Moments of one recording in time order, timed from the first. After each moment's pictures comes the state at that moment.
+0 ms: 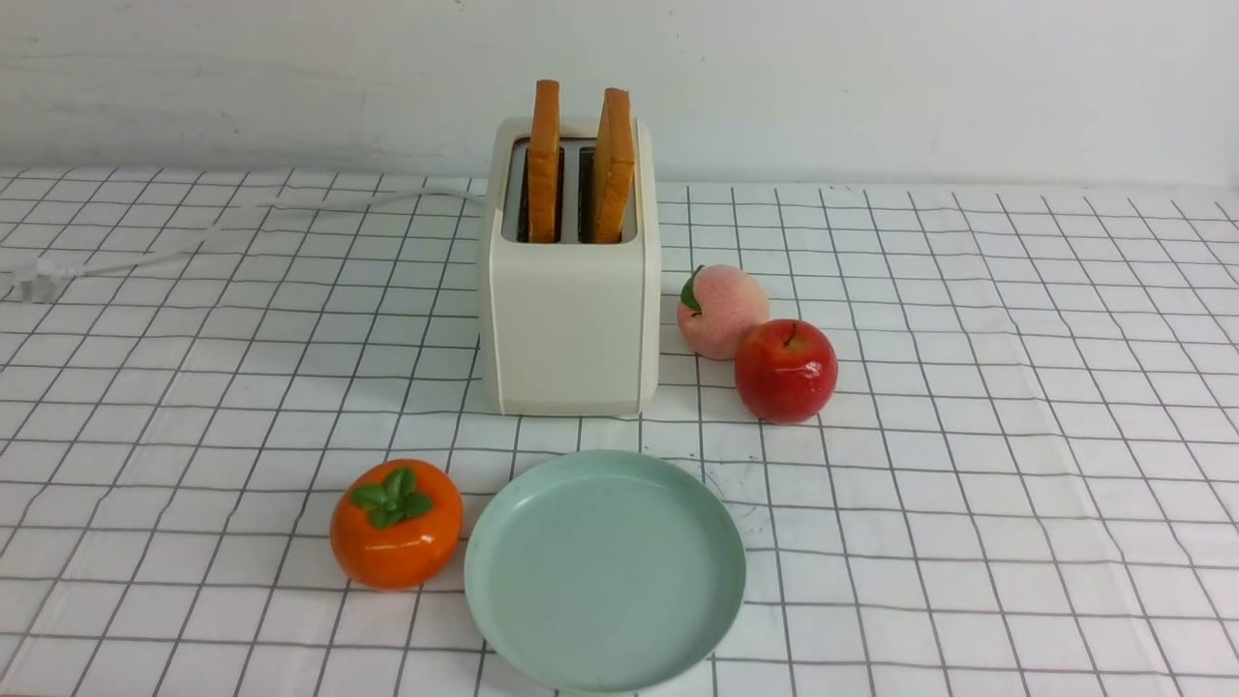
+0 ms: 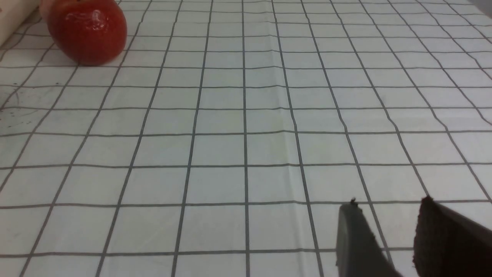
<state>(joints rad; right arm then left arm) -0.04 -0.01 0.02 -0.04 0.38 0.09 -0.07 -0.01 0.03 -0.17 0.40 -0.05</state>
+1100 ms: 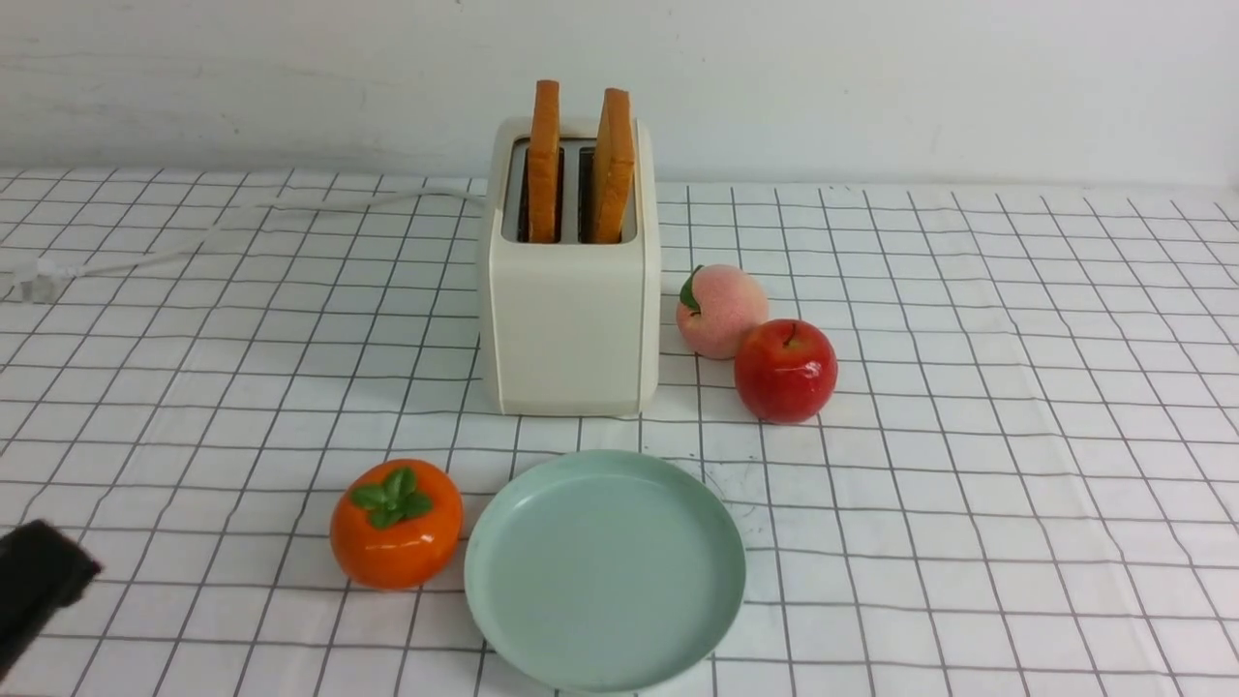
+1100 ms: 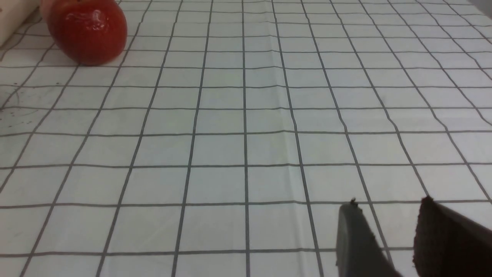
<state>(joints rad) -0.04 -0.01 0.02 -0.04 0.38 0.09 -0.07 0.27 -0.32 -0.88 0.37 -0.06</state>
